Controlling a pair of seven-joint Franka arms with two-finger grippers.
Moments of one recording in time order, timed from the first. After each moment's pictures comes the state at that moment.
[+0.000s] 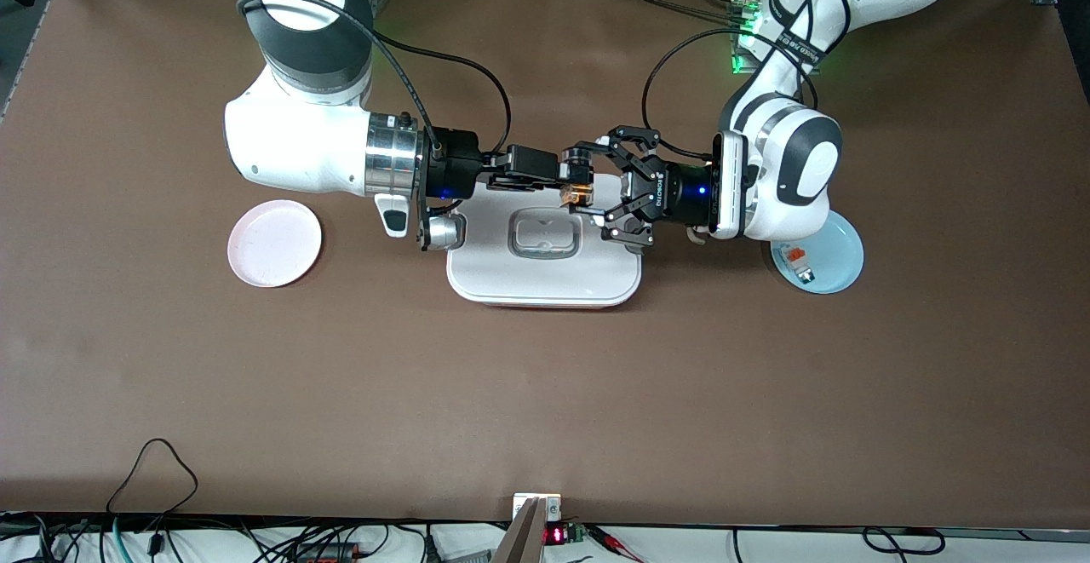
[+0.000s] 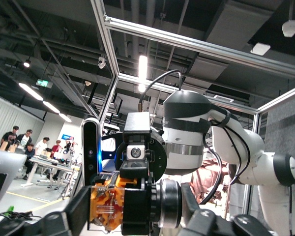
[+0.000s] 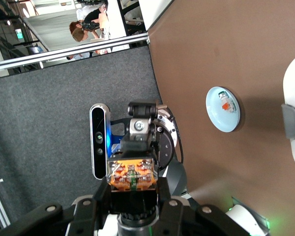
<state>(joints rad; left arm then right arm) -0.02 0.42 -0.40 -1.85 -2.03 1.73 2.11 0.26 0.43 0.37 -1.47 1.26 2.23 0.11</state>
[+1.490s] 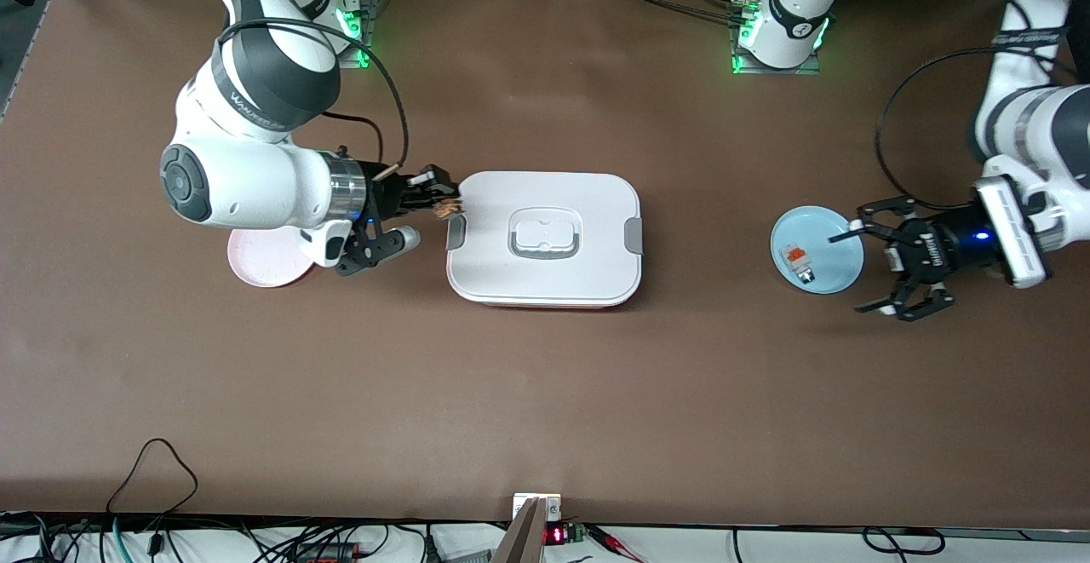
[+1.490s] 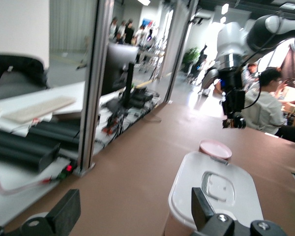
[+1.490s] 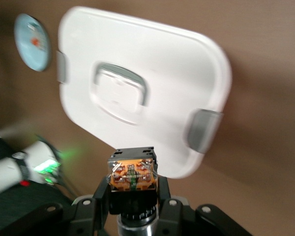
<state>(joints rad) 0.44 0.25 -0.28 -1.85 -1.28 1.89 1.75 0.08 0.42 0.36 -1.50 0.41 1.74 0.03</state>
